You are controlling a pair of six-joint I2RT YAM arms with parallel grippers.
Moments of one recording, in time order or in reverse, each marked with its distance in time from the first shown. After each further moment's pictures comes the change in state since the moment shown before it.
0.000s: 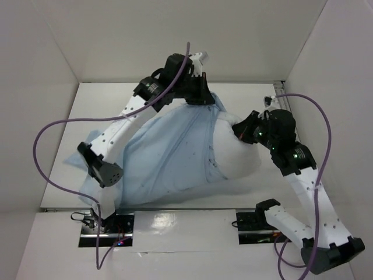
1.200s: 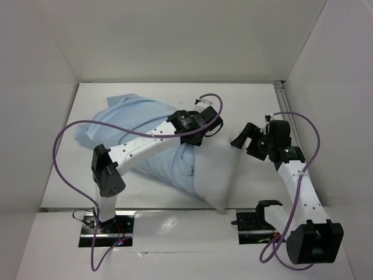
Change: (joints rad) left arm -0.262 0.039 -0.340 -0.300 -0.811 -0.035; right arm -0.289 0.114 -0.266 -0.052 -0.152 -0.143
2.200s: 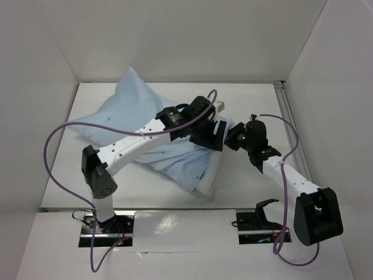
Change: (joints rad) left arm 0.063 -0.054 -0.046 0.262 0.739 0.039; right arm 0.255 0.184 -0.199 0.677 0.113 0.537
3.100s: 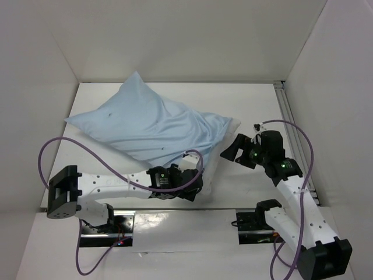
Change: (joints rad) left arm -0.389 -0.412 -0.848 0.164 -0.581 -0.322; right arm -0.075 -0.362 0.084 -0.650 -0.152 -0.453
